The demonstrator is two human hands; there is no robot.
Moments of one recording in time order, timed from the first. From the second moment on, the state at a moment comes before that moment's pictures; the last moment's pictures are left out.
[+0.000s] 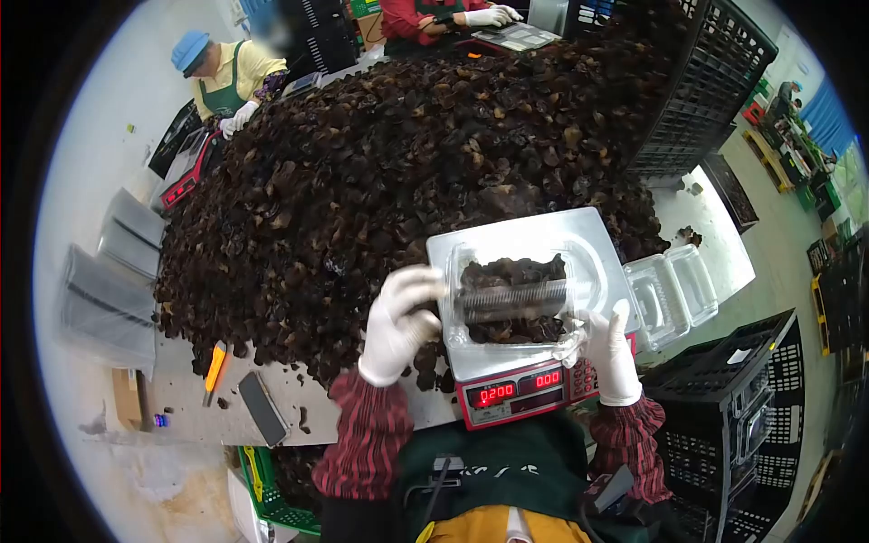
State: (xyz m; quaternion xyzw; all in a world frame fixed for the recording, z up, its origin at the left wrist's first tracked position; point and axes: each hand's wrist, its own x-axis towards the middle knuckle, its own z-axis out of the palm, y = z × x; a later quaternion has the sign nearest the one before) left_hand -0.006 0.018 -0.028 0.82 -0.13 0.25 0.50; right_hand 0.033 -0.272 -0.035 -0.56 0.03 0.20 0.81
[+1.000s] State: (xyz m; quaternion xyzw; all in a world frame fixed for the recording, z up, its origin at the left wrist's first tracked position) left_hand -0.054 -0.054 -0.033 0.60 -0.02 0.05 0.80; right_hand -0.066 -0.446 0.126 -0.72 0.16 -0.18 0.65
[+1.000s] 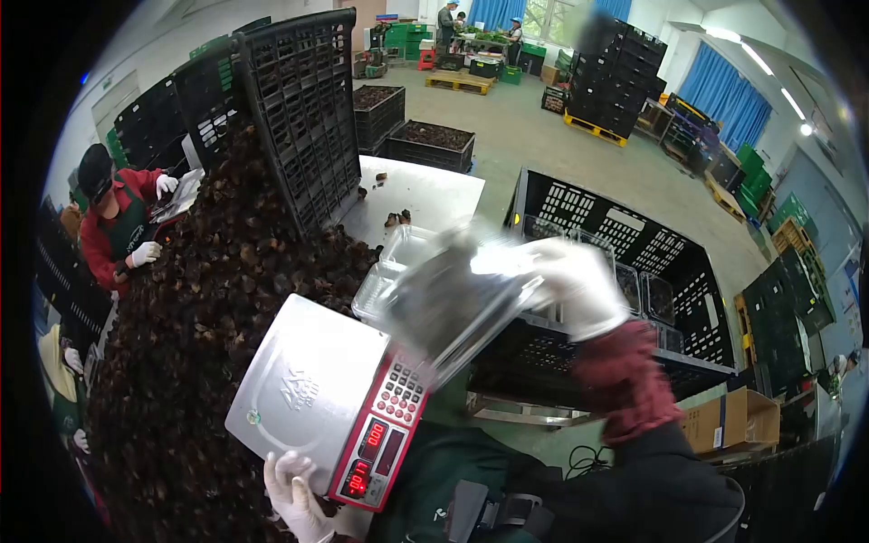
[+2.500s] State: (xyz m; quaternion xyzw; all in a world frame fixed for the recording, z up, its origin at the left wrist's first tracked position) left_hand -0.133 -0.009 -0.157 0.95 0.11 0.21 0.18; right_hand 0.150 -0.475 -0.146 -0.97 -0.06 -0.23 -0.06
